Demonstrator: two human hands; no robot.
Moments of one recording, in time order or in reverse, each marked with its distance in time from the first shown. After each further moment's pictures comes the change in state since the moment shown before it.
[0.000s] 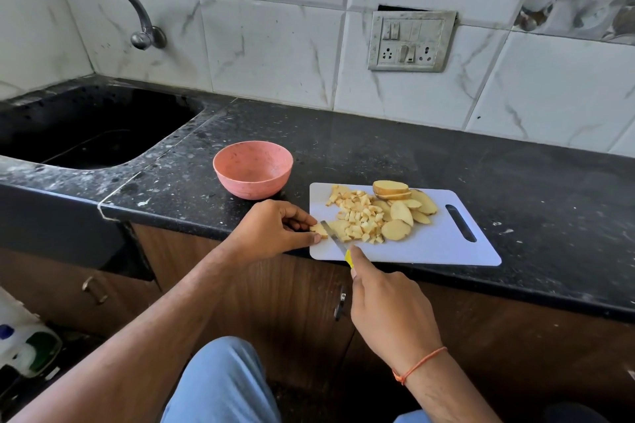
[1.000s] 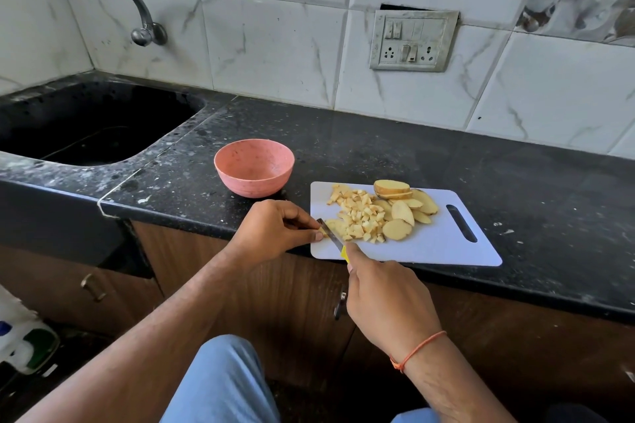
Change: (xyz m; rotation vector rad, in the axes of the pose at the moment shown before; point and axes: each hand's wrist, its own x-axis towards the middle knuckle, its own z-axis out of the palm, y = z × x) left_hand -0.007 0.003 0.008 -0.075 0.086 0.053; right_hand 0.014 -0.008 -0.007 -0.063 -0.011 -0.061
